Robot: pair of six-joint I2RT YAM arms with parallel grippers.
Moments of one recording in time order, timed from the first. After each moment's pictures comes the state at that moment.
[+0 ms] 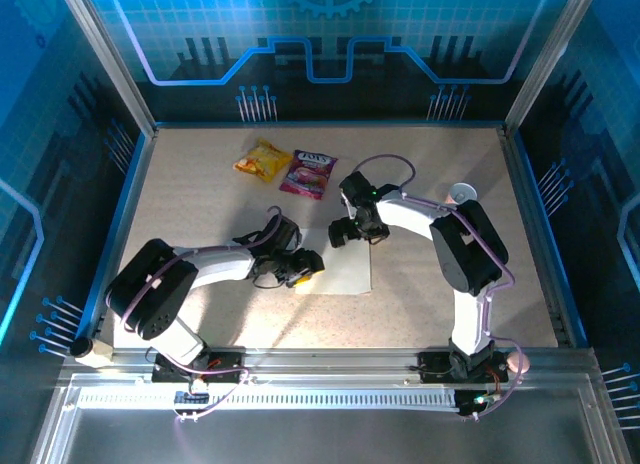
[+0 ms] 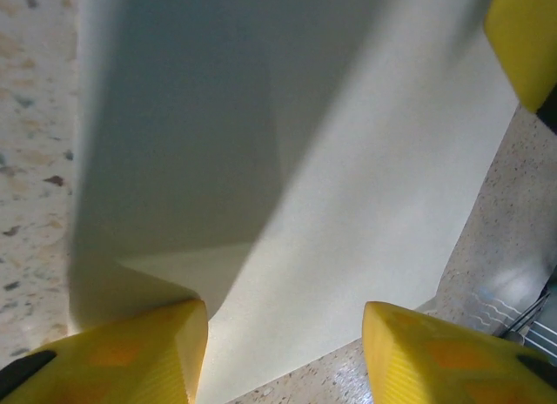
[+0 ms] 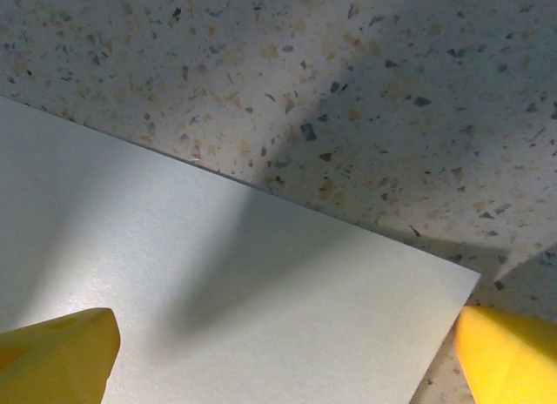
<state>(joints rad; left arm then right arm) -0.59 1.60 0.70 -0.11 0.41 -1.04 0.57 1.95 1.30 -0.65 -0.03 0.30</state>
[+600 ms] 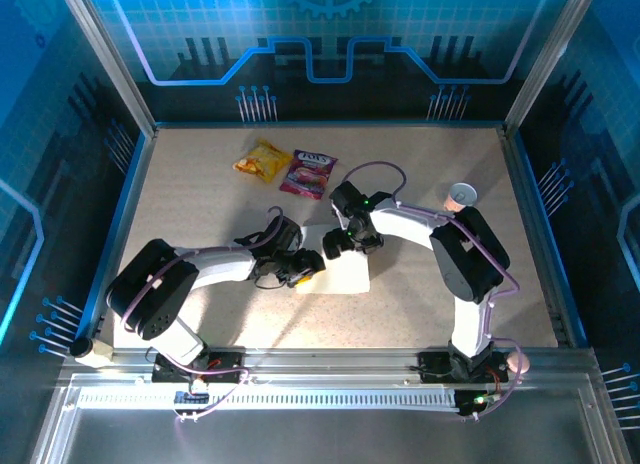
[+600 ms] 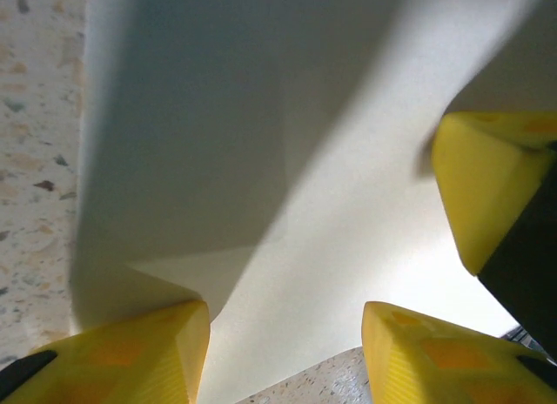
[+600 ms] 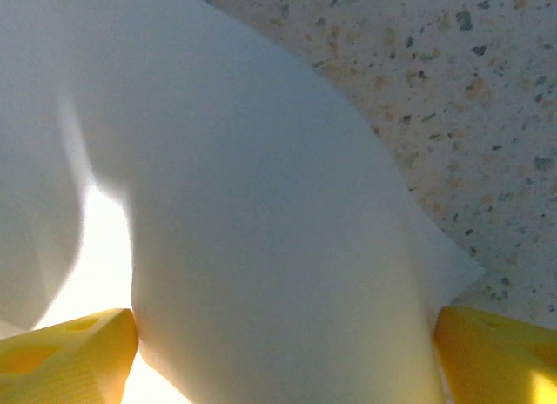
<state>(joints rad) -0.61 1.60 0.70 -0.10 0.39 -1.05 0.65 1.90 1.27 -0.68 -0.06 0.32</state>
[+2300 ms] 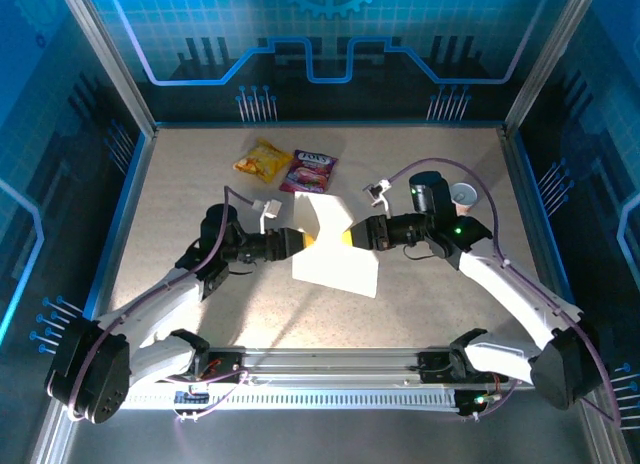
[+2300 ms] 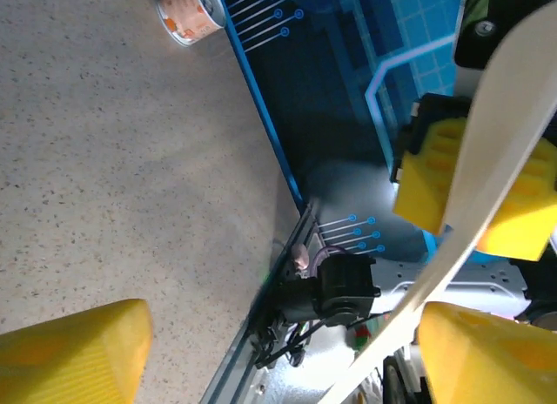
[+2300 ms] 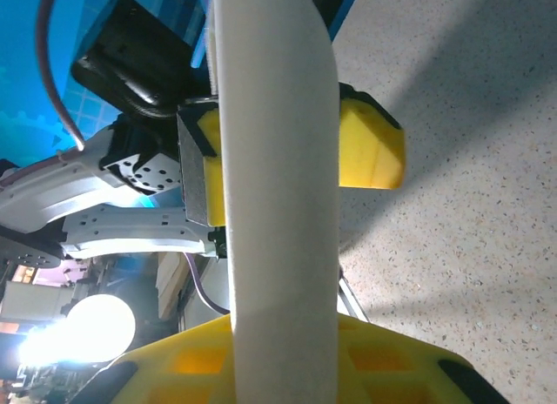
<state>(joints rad) -0.39 1.10 0.52 0.29 0.89 -0.90 0.47 1.17 0.92 -0.35 -0.97 0.57</state>
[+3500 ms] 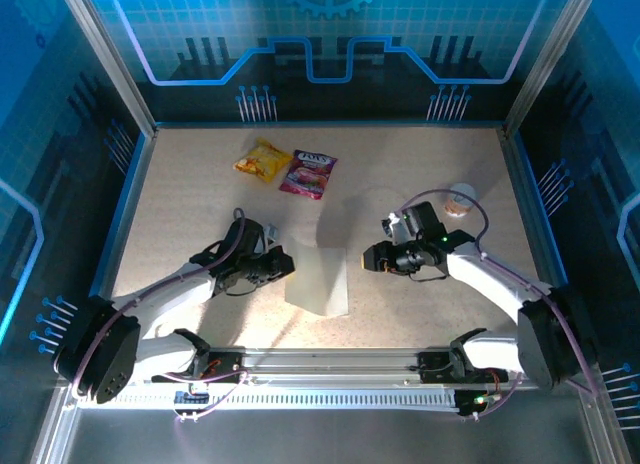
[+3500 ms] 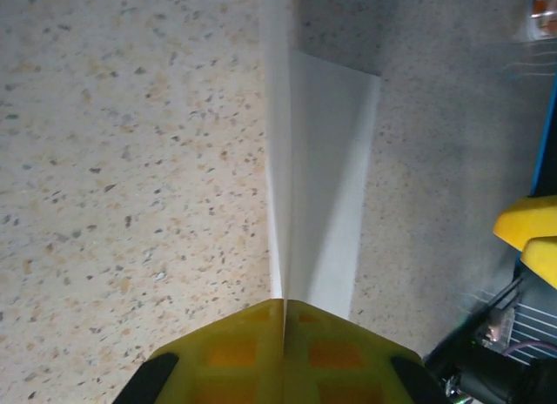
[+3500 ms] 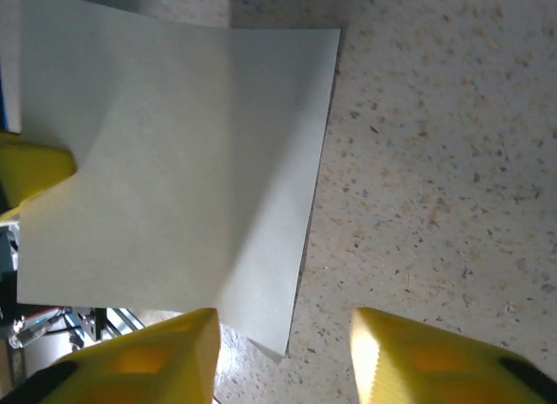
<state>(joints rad) -0.48 1.21 0.53 -0.21 0.41 -0.89 0.42 1.31 0.69 -0.45 -0.55 0.50</state>
